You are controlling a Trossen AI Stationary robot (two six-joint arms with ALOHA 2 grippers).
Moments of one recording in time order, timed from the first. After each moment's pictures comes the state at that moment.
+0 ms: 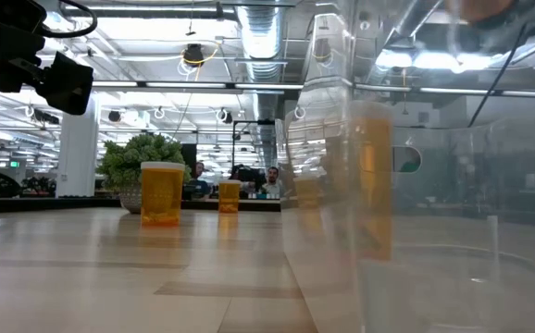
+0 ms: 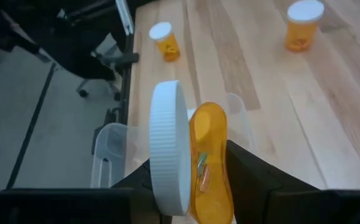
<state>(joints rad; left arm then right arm) -0.36 0.10 0.01 0.04 -0.07 -0.10 0.69 1.39 0.99 -0.29 0.37 0.69</state>
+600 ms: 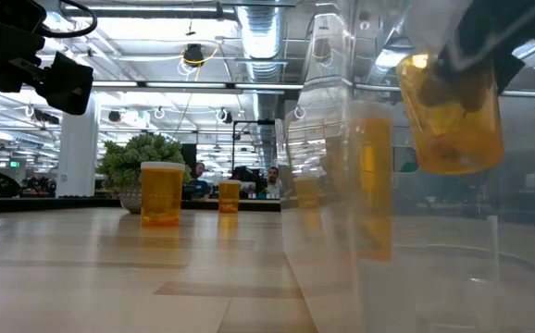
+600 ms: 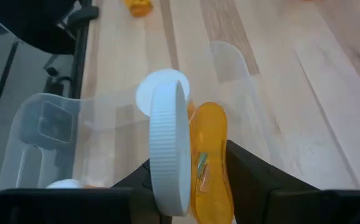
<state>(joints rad) -0.36 0.10 0.01 0.04 -0.07 -0.10 0.66 1.63 0.94 -0.12 0.34 0.68</state>
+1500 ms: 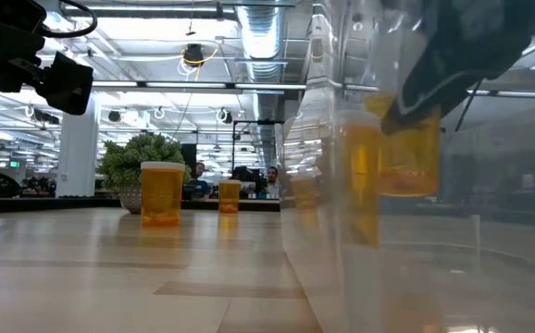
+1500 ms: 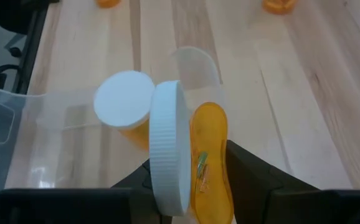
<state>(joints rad) -0.36 0.10 0.01 0.04 -0.07 -0.10 0.57 1.66 0.95 -0.15 0.34 0.52</state>
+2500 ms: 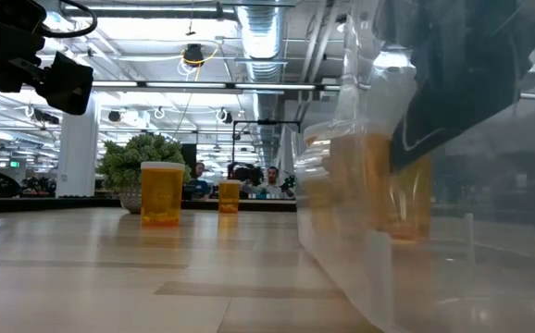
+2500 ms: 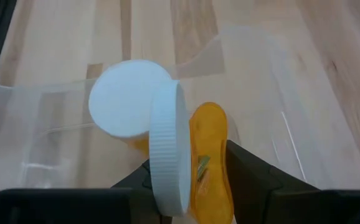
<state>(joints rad) -0.36 0.10 0.01 0.04 -0.07 -0.10 0.57 1.76 0.95 -0.09 0.34 0.50</state>
